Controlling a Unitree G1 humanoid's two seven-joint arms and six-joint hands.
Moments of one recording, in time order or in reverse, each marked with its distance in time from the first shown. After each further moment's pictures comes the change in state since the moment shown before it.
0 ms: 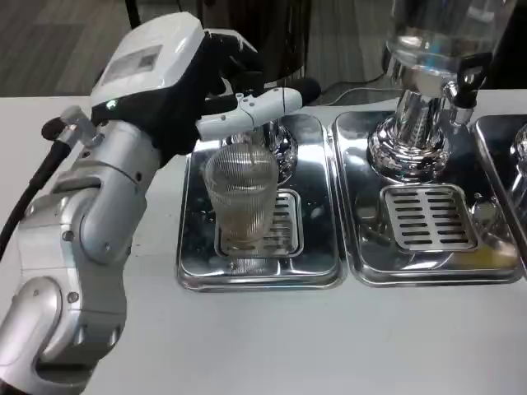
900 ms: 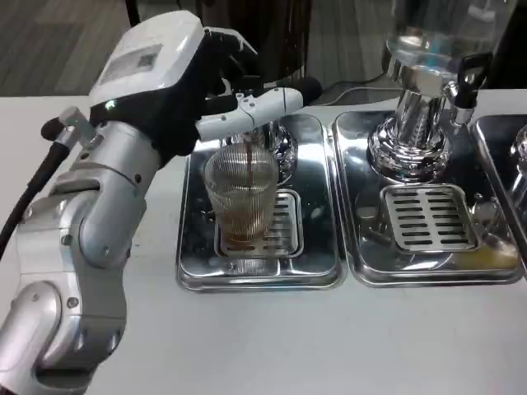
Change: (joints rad) left arm 0.011 -0.006 0.003 -0.023 0.022 0.001 -0.006; right arm 0.008 0.001 -0.003 0.000 0.018 0.000 0.000
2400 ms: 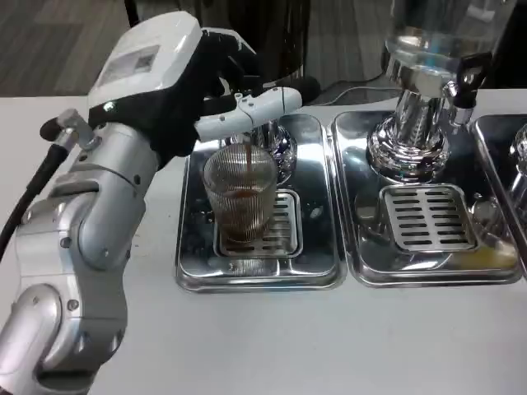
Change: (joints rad) left arm 0.007 -0.015 0.011 -0.006 0.009 0.000 -0.007; right arm 0.010 0.001 -0.003 0.000 0.003 -0.003 0.000
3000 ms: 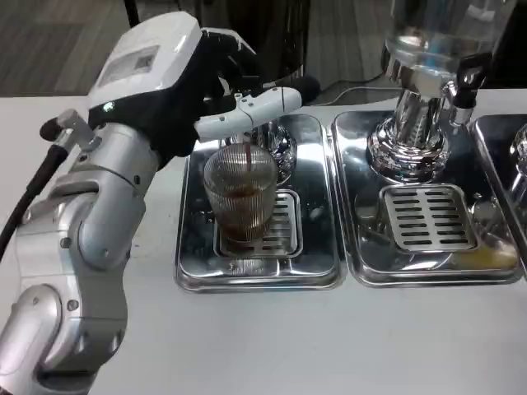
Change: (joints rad) left arm 0.002 -0.003 0.002 0.000 0.000 0.000 0.000; right arm -0.005 0.000 0.000 0.000 0.000 0.000 0.000
